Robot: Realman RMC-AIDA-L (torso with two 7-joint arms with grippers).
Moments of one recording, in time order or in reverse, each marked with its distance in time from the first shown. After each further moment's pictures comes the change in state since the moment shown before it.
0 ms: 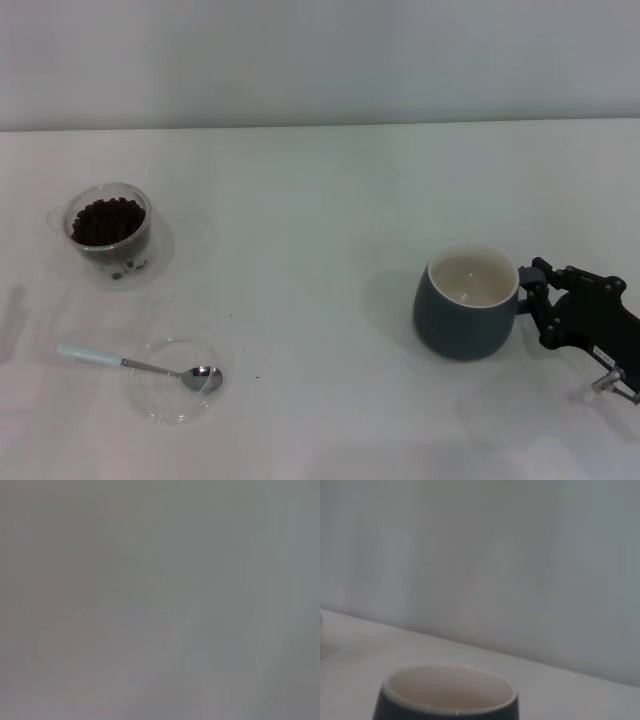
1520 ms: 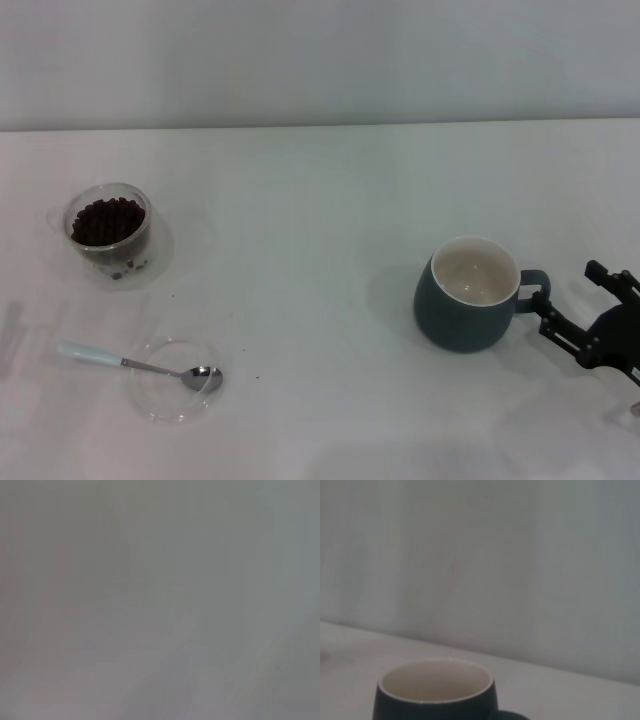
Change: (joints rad) left arm 0.032 0.000 0.006 -0.040 0.004 0.051 -0.033; right arm -0.022 0.000 0.024 0.125 -0.001 -0.151 0.035
